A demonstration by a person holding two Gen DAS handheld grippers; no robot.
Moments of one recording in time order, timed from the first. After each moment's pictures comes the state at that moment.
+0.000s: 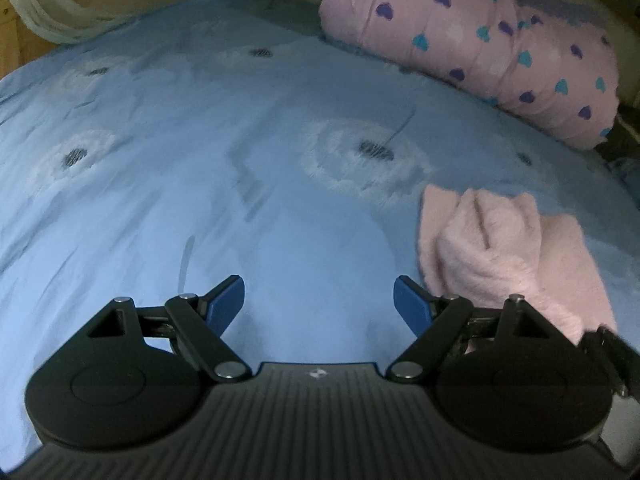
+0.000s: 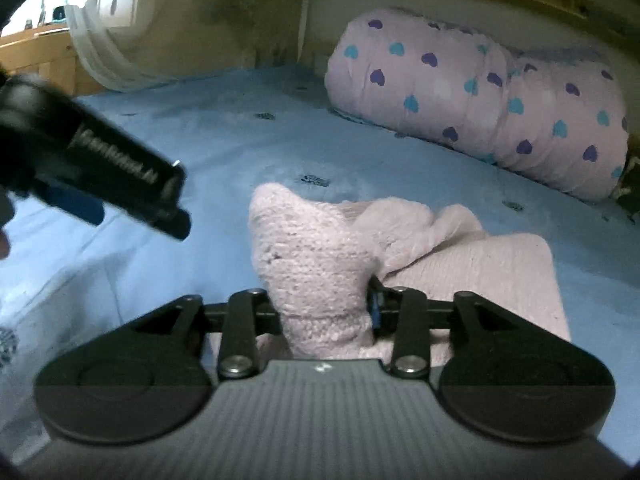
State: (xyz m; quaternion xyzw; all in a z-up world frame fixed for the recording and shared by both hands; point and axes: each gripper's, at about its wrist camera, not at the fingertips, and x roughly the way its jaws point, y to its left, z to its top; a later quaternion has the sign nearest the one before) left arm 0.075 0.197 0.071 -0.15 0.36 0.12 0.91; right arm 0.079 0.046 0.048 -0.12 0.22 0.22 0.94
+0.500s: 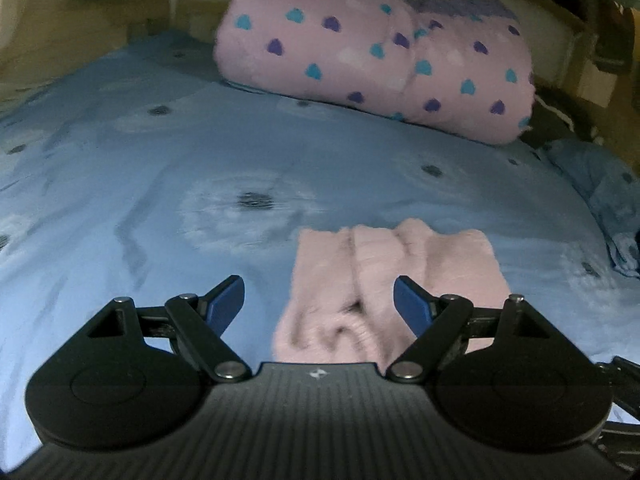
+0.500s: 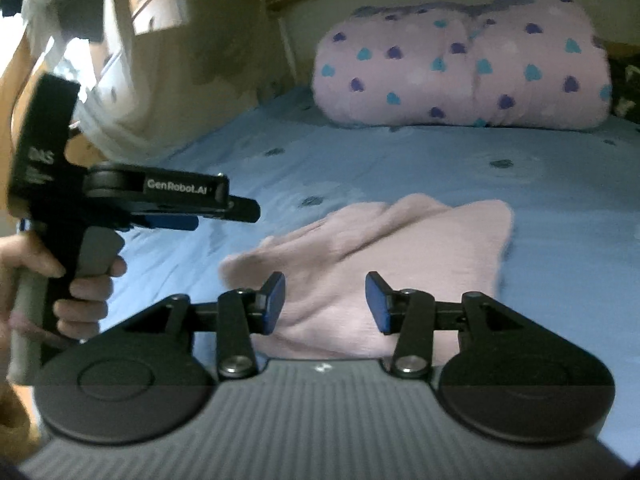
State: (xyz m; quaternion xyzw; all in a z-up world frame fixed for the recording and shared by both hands) left arm 0.113 0.122 0.108 -0.09 0.32 0.01 0.94; right arm 0.057 -0.070 0.096 0.05 0.25 0.27 0.93
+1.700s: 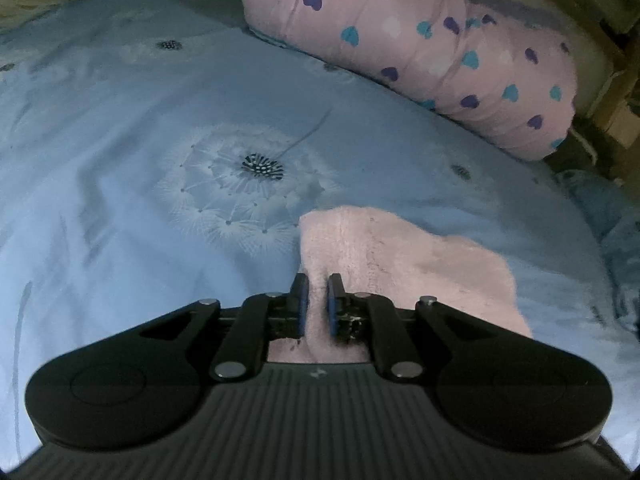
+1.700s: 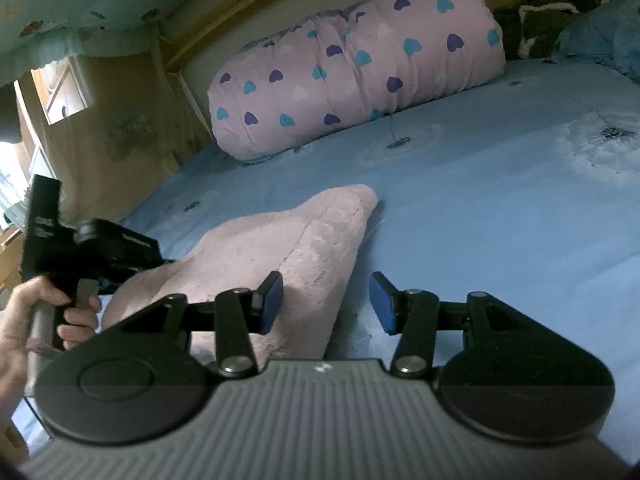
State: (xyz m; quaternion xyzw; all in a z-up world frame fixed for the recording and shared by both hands) left arm 0.178 0.159 0.056 -0.19 0.35 0.02 0.92; right arm 0.082 -0.133 0.038 0.18 0.24 0.17 0.94
